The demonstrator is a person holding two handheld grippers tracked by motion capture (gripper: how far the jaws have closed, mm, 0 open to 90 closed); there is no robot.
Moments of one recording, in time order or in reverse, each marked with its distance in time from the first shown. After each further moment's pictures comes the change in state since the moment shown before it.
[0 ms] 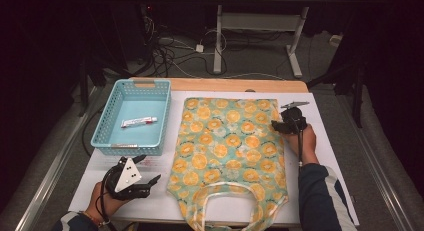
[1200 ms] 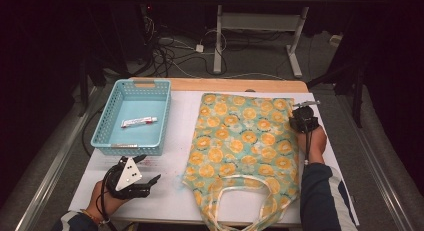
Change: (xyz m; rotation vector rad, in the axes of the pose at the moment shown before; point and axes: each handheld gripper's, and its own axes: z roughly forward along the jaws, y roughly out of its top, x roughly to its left) left arm 0.002 -0.001 0.003 0.016 -0.005 0.003; right arm -0.028 -0.006 -0.010 0.019 -0.158 0.046
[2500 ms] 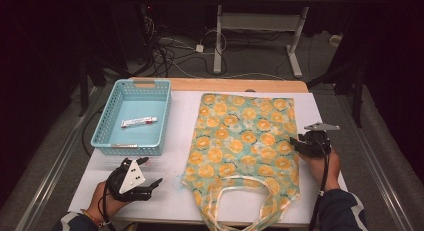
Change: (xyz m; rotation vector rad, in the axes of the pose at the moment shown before) left arm -0.008 0.002 0.002 0.031 -0.021 0.045; right arm 0.004 -0.065 -0.058 -0.047 0.171 -0.007
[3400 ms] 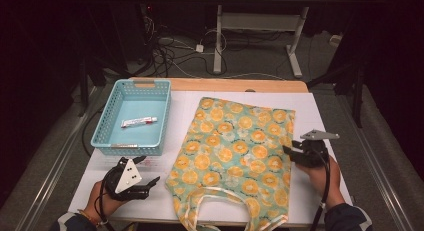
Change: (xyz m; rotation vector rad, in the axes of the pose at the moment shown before) left arm 0.006 -0.002 -0.003 -0.015 0.013 -0.018; right arm 0.027 -0.001 -0.032 -0.073 0.092 -0.072
